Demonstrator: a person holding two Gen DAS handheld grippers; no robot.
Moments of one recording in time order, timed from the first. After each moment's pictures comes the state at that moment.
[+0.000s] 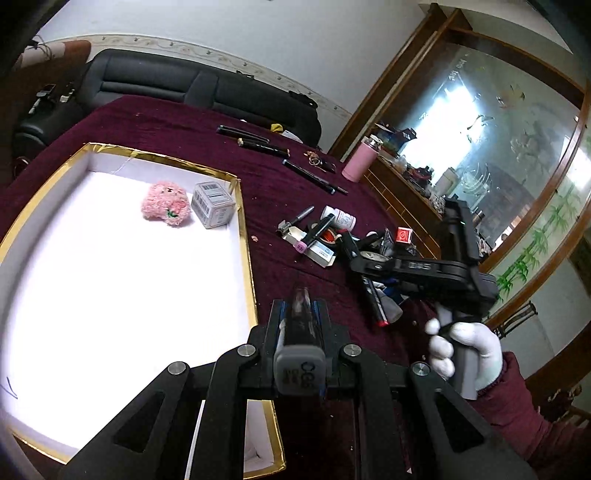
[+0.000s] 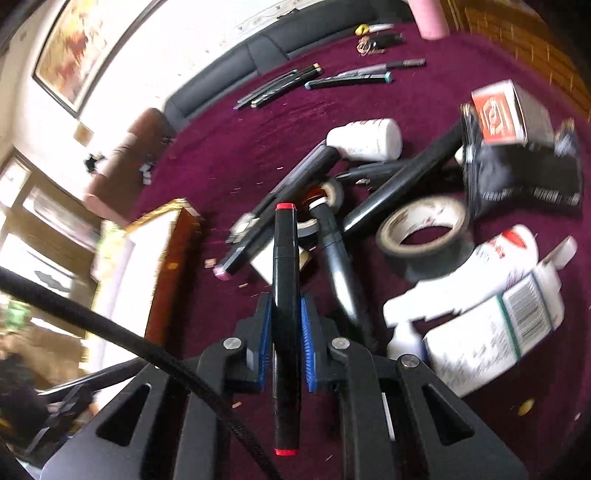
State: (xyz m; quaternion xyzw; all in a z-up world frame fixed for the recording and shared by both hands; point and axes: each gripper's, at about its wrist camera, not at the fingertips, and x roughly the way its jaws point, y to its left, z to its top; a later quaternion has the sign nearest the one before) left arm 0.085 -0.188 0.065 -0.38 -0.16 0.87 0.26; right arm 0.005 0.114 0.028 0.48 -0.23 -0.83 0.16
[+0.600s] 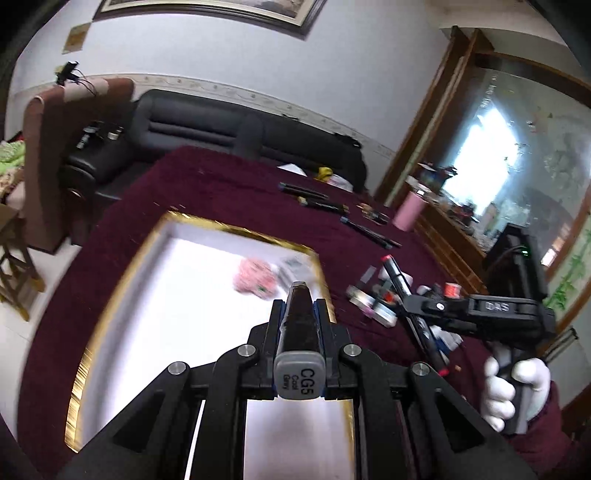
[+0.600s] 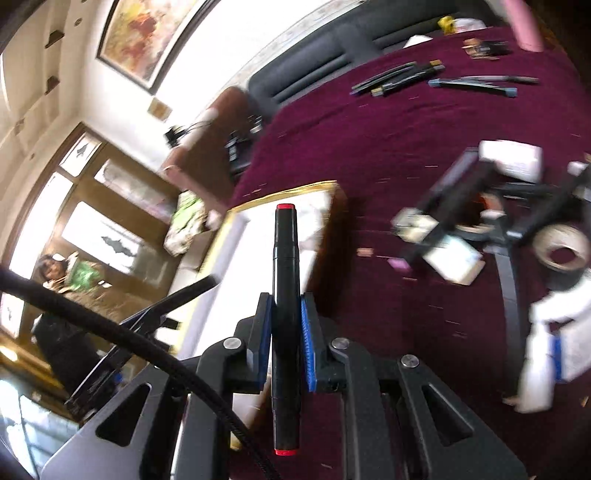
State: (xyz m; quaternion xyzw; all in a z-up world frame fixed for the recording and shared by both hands) left arm 0.061 -0.251 0.108 -0.33 -0.14 0.92 0.16; right arm -0.002 0.017 0.078 0.46 -0.24 -0.79 0.32
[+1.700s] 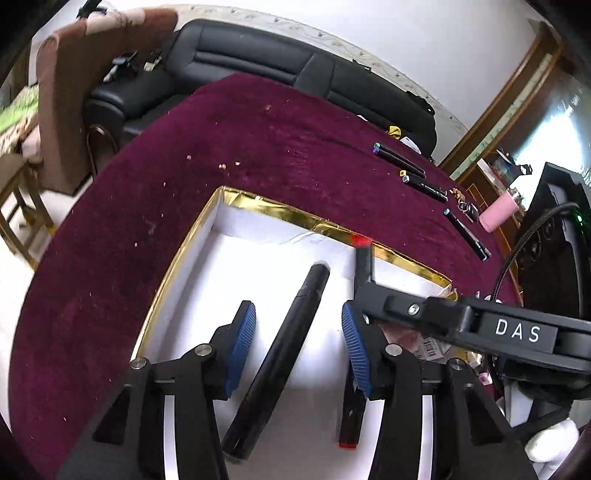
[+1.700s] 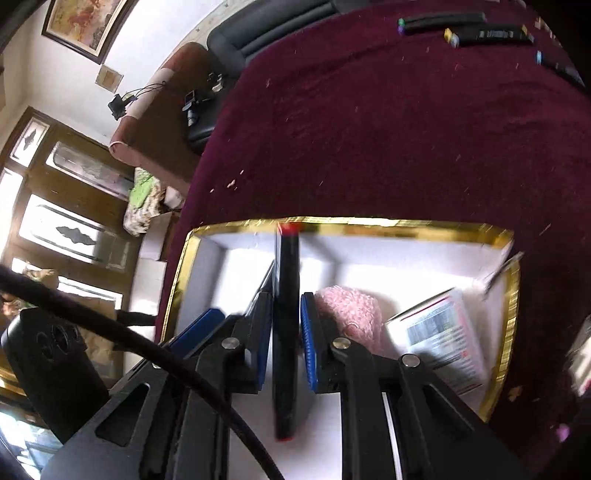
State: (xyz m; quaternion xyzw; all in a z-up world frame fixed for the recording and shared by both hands) left arm -0.100 -0.292 0.018 -0.46 -0.18 0.87 0.09; right arm -0.142 -0.132 0.019 0.55 -0.19 -0.78 0.24
